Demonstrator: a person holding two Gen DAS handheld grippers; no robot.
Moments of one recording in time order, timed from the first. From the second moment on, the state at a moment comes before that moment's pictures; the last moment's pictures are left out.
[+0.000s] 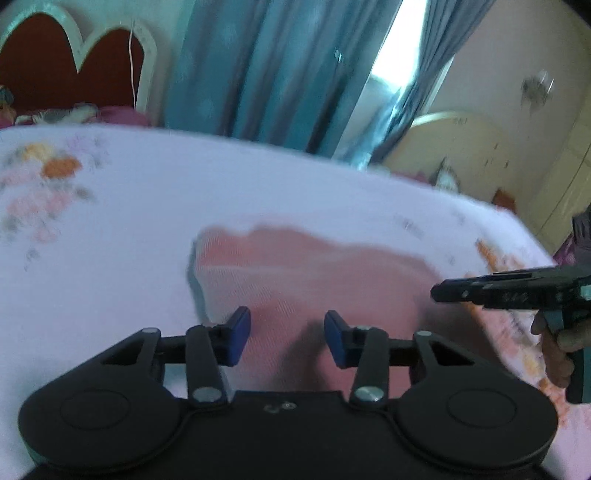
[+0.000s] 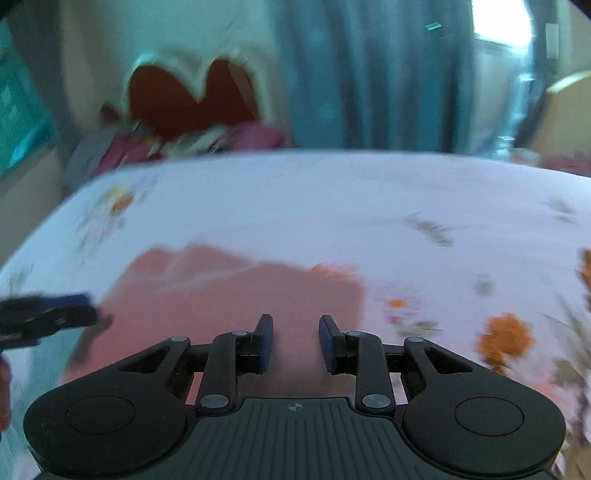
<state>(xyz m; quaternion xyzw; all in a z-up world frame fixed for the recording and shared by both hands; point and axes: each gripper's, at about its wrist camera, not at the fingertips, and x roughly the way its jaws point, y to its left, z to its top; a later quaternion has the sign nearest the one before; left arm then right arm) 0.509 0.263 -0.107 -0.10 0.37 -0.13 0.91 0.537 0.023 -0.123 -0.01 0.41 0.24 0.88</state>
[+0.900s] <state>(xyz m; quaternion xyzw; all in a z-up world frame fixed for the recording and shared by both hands) 0.405 0.232 -0.108 -0.07 0.34 -0.11 0.93 0.461 -0.016 -0.145 -0.05 0.39 0.30 0.87</state>
